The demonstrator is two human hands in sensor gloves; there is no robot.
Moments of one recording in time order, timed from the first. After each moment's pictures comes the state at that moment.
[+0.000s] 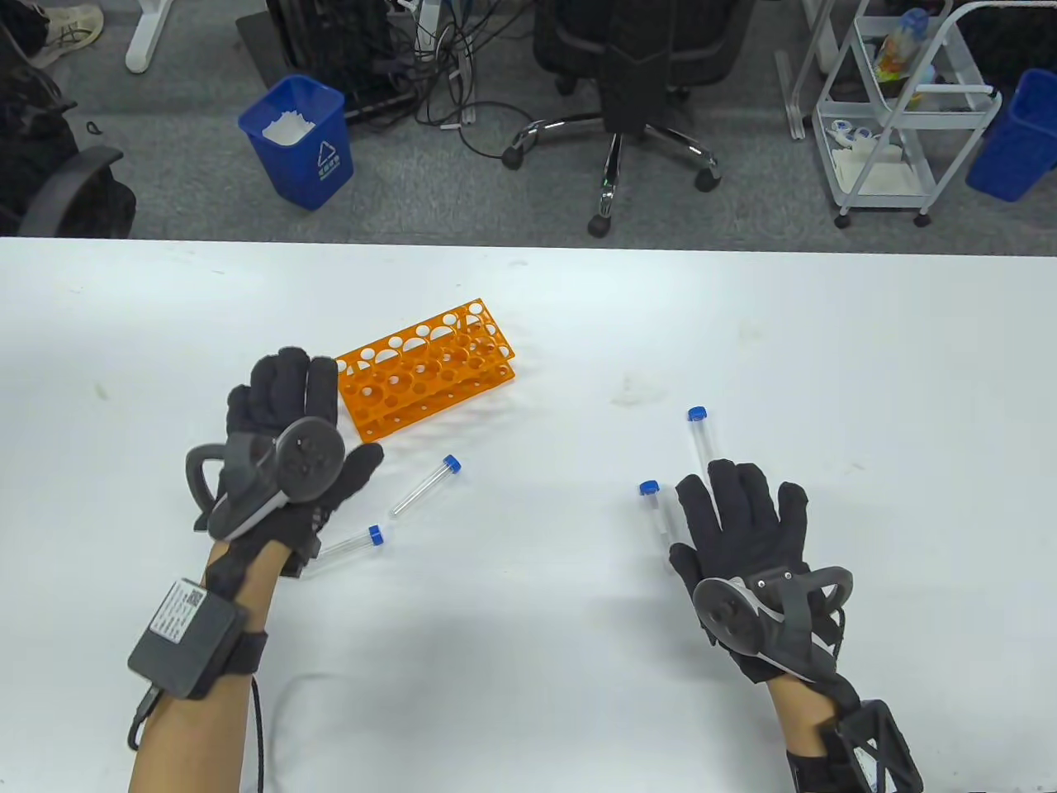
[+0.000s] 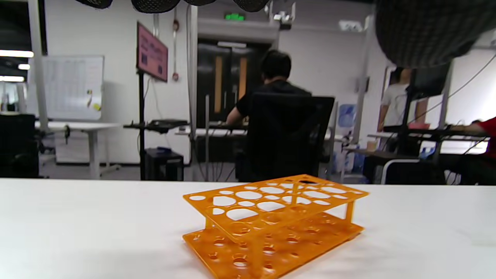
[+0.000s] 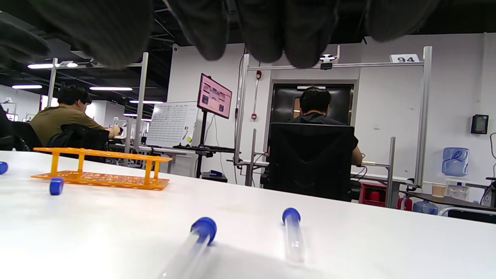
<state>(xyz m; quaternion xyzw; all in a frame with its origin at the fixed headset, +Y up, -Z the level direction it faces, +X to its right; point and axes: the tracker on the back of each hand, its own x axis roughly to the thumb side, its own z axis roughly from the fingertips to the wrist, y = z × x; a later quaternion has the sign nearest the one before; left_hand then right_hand) -0.254 -0.623 -0.298 0.05 -0.04 0.02 1.00 0.178 -0.682 -0.177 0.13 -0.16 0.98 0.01</state>
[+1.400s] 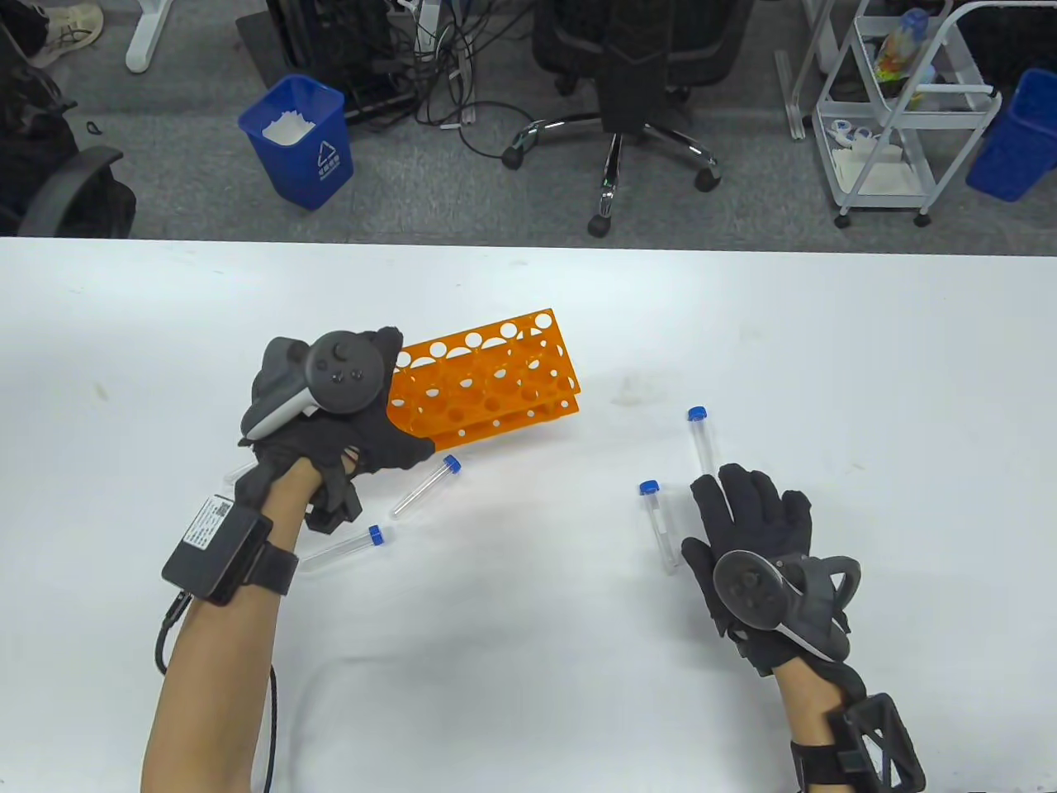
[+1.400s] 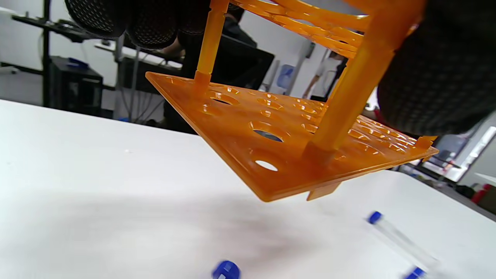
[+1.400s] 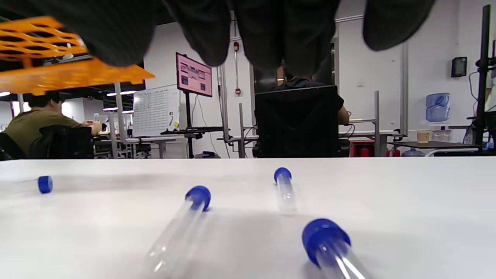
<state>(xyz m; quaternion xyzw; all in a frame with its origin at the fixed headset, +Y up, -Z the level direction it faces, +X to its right) -0.210 -0.612 -0.313 -0.08 -0.19 0.14 0.97 0.199 -0.695 -0.193 0.10 -0.10 0.99 0.08</state>
